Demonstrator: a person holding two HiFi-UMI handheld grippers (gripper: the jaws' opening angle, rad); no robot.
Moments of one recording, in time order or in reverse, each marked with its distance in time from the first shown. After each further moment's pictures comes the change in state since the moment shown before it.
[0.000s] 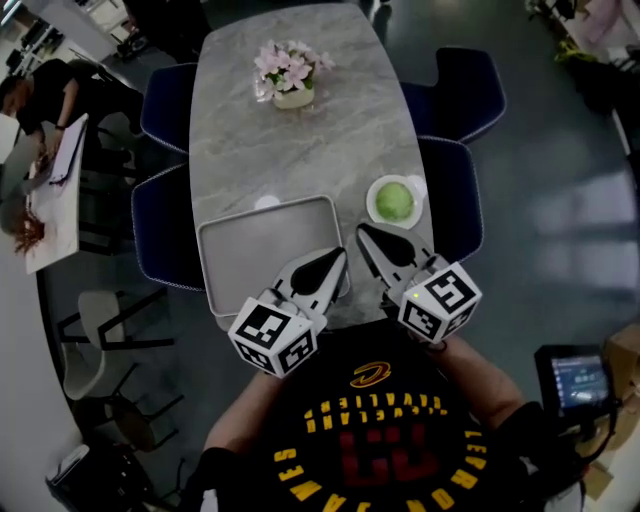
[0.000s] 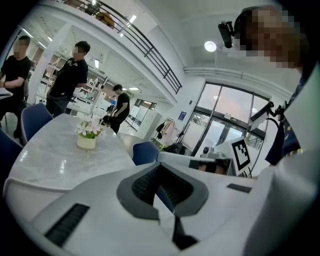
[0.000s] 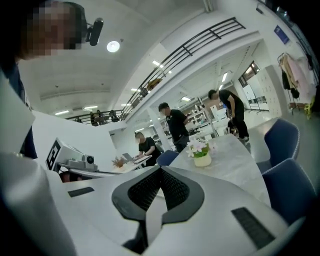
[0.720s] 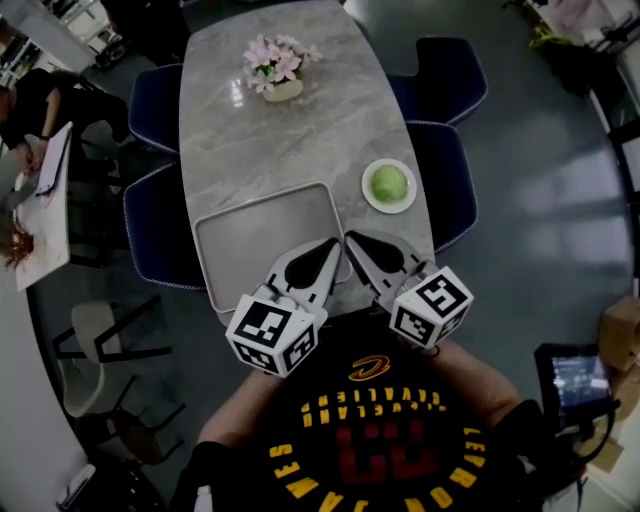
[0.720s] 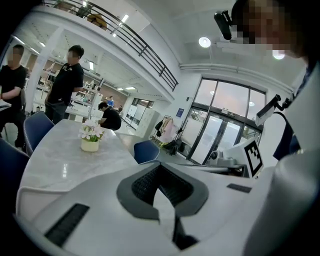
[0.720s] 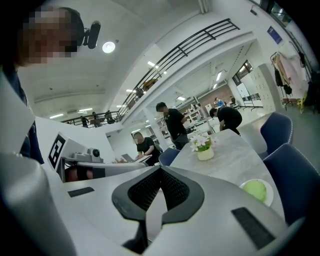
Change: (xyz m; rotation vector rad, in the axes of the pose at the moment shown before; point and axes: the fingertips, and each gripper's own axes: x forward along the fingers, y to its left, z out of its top) left arm -0.034 0.002 0.004 0.055 0.032 -0.003; right arm -0.002 0.052 -0.022 0.053 0.000 -0.049
